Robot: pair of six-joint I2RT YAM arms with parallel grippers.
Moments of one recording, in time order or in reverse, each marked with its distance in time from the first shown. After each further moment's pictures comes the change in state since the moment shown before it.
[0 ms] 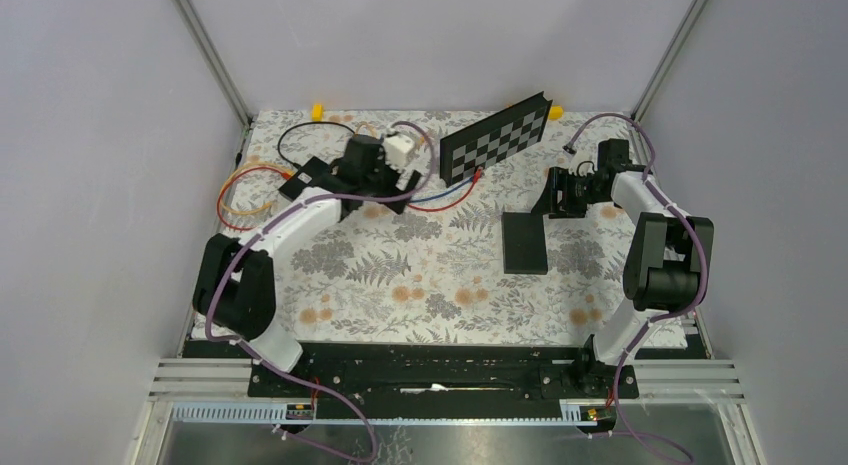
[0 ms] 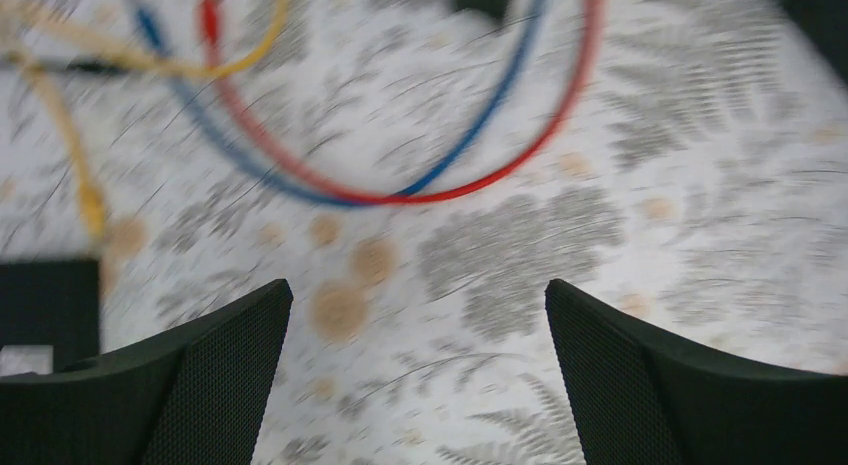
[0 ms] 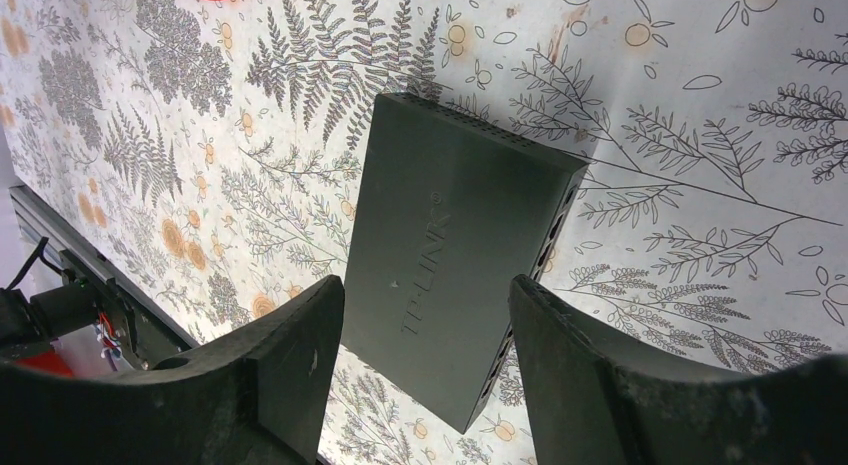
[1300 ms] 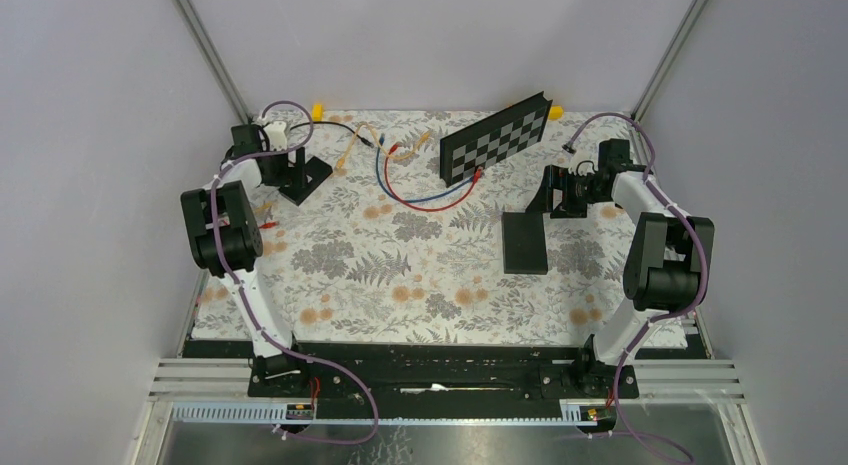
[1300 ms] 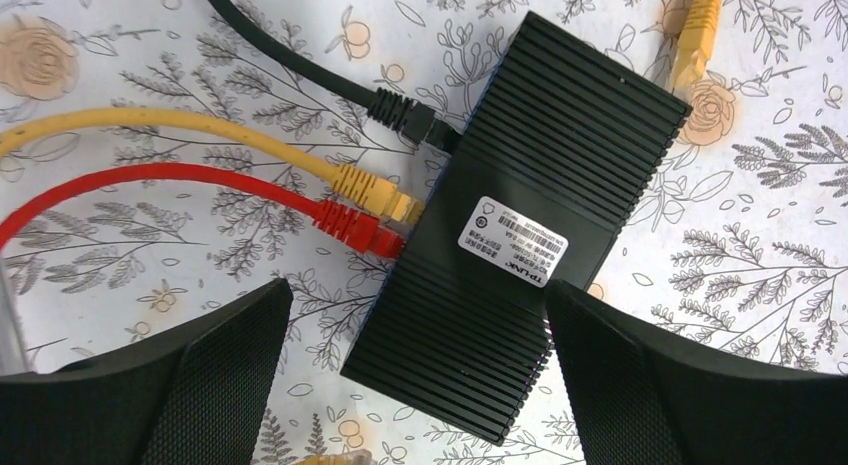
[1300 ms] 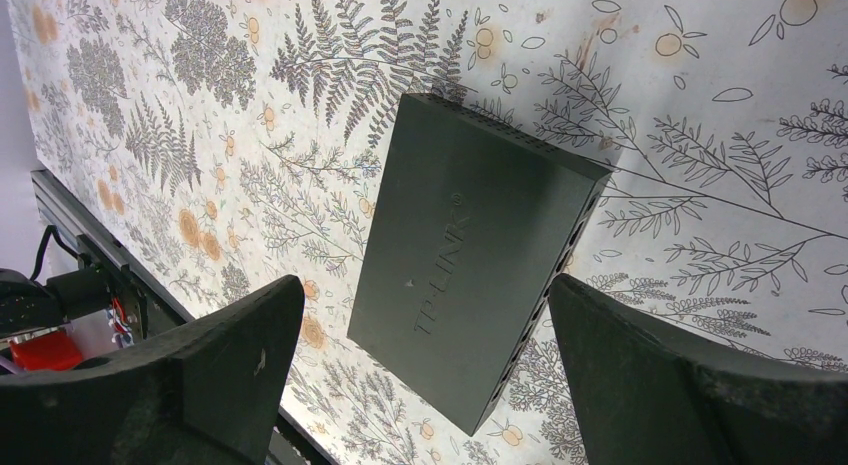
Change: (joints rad) left arm 0.760 0.450 0.269 -0.009 0.179 0.054; right arm -0.003 0.000 0.000 0.000 -0.050 -0.018
